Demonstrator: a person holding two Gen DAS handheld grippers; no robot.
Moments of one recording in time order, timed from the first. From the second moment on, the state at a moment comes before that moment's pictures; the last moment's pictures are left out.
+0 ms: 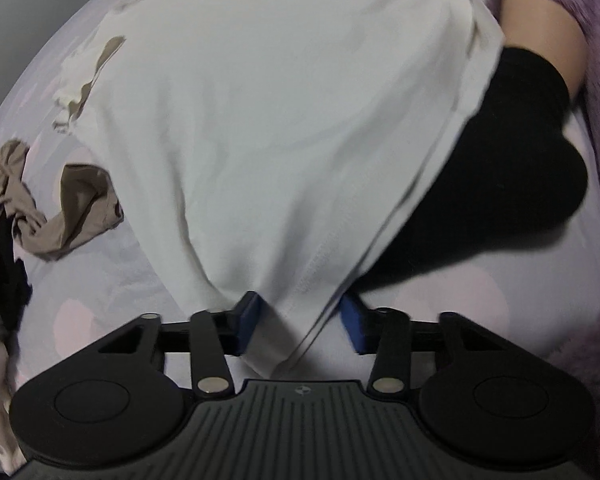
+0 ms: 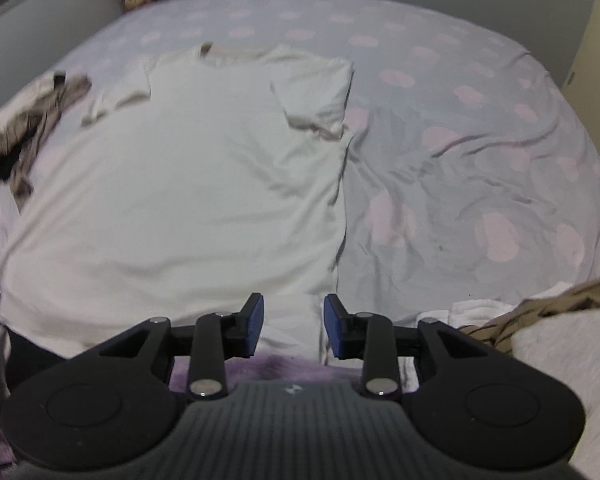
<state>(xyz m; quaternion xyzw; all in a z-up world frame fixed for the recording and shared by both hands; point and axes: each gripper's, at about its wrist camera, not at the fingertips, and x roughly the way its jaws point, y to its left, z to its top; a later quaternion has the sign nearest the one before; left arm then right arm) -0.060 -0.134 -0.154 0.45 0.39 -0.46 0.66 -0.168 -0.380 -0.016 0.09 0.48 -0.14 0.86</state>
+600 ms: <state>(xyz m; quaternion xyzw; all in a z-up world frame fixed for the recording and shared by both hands) -0.041 -0.124 -0.127 0.37 0.41 -0.42 0.72 -0.141 -0.438 -0.076 0.23 0.53 -0.07 0.81</state>
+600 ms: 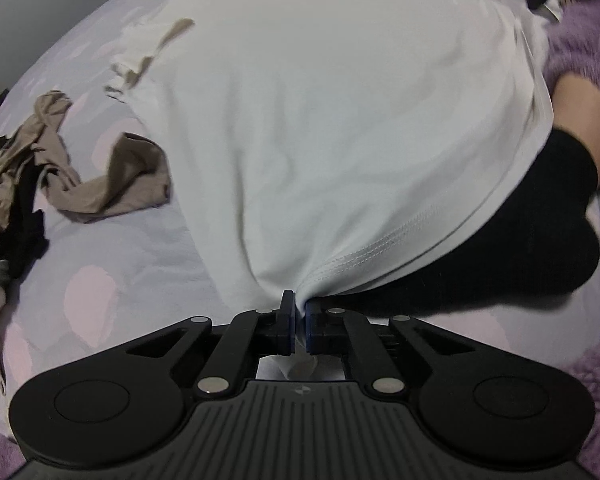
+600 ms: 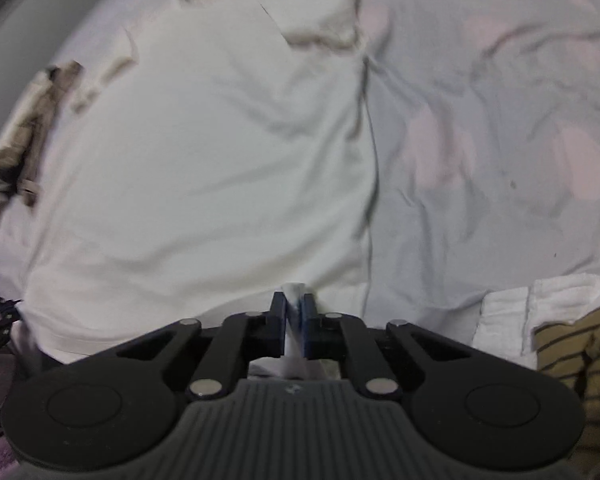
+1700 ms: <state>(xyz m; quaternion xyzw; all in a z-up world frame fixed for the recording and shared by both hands) -0.102 -0.065 0.095 0.30 0.14 -0.39 0.86 -0.376 -0.354 0.138 0.18 0.16 -0.14 0.96</state>
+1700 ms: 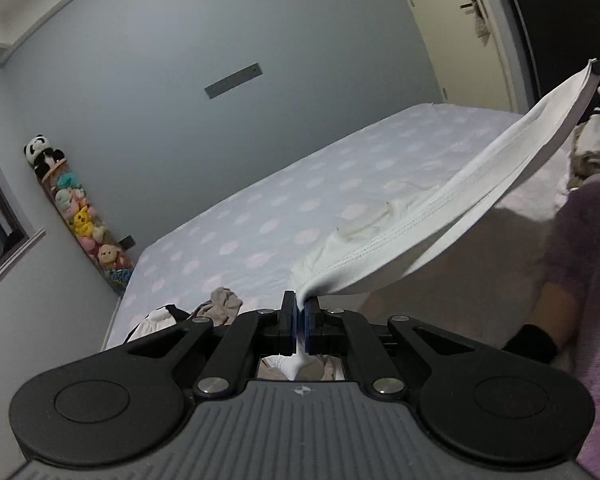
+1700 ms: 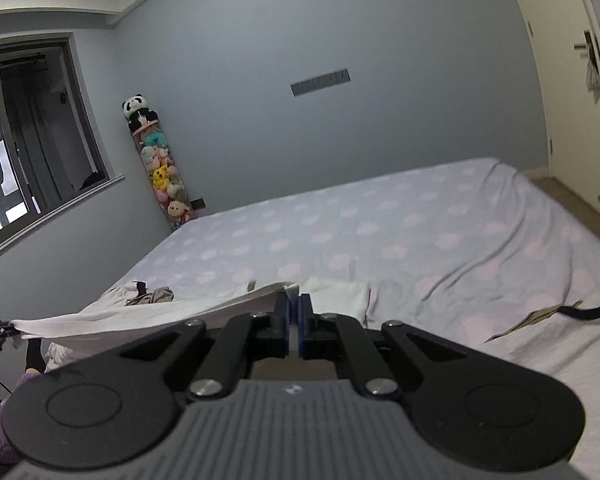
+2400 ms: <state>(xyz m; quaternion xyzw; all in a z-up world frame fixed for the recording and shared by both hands) 0.072 -0.203 0.035 0.34 0.24 -0.37 0.83 -0.186 -0.439 0.069 0.16 0.23 -0.20 0.94</state>
